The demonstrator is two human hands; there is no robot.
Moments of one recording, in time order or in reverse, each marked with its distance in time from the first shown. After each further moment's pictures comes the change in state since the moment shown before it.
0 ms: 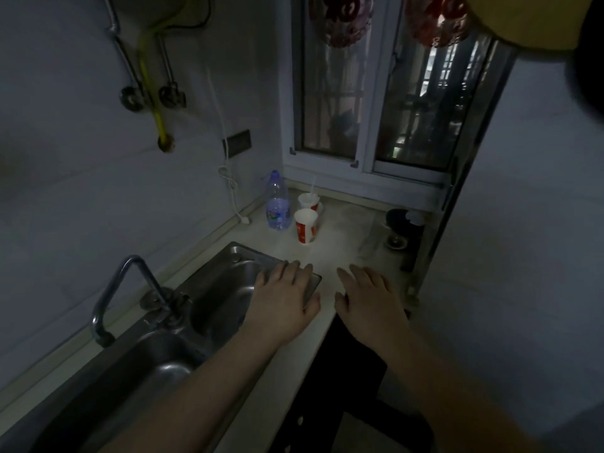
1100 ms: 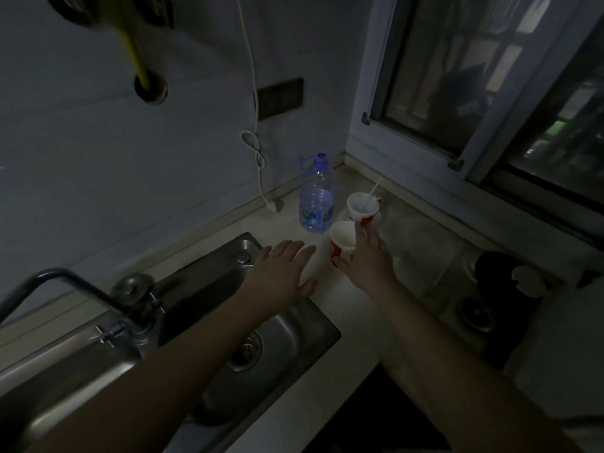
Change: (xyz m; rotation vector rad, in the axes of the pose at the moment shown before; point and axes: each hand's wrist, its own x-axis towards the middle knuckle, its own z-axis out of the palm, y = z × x) left_hand 0.249 -0.112 0.144 -0.031 -0.205 -0.219; right_hand 0.401 0.059 0.150 0.324 -0.112 -0.079
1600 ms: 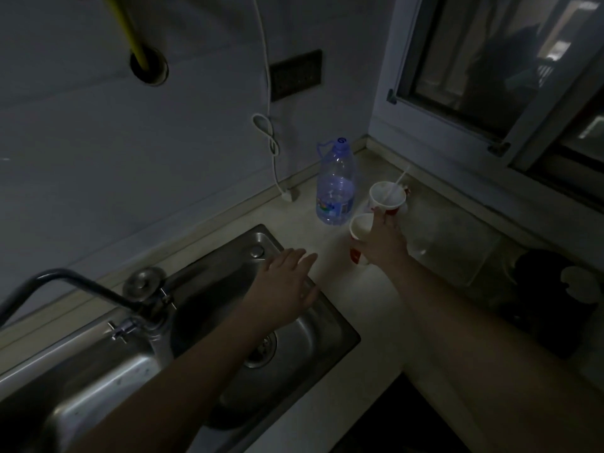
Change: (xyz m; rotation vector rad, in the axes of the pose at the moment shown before) left_hand -0.003 -0.022 0.040 -0.086 0.017 -0.071; right_hand 0.081 0.018 0.046 0.045 -0.063 0.063
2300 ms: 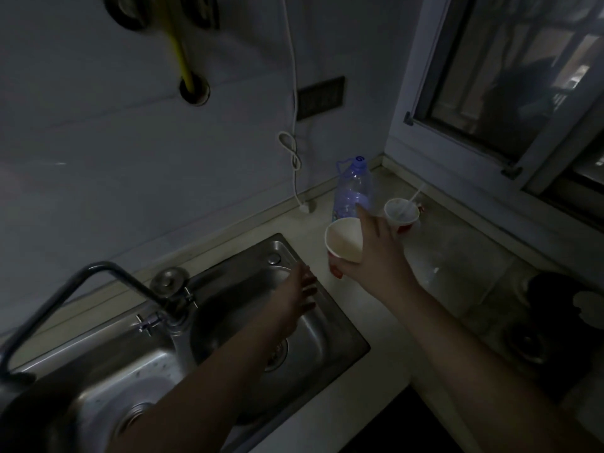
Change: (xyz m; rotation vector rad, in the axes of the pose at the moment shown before) left_hand -0.001 0.013 -0.002 -1.680 -0.037 -0.888; right_hand -0.098 -0.077 -0.068 0.078 0.091 -0.418
